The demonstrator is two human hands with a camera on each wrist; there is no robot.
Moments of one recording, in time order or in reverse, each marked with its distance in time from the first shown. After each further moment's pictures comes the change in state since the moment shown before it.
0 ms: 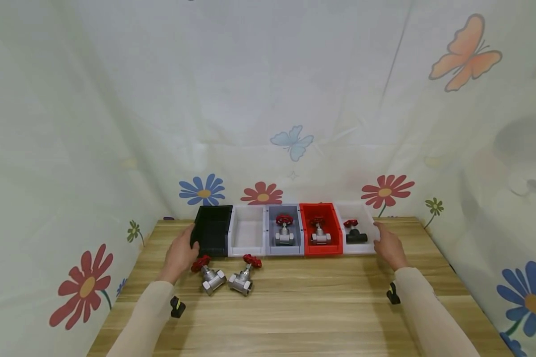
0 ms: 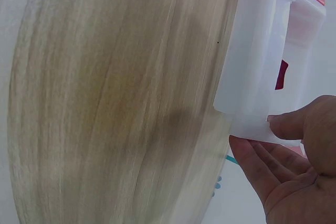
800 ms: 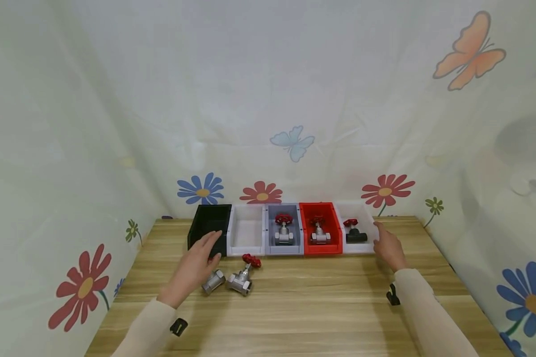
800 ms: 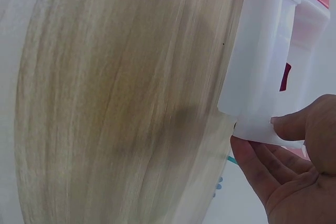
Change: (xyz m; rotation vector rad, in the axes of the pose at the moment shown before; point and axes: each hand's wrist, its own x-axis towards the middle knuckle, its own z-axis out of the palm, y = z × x) left_hand -0.052 0.080 -0.016 0.130 -0.030 0.280; right_hand 0.003 0.000 0.002 -0.016 -0.040 0.027
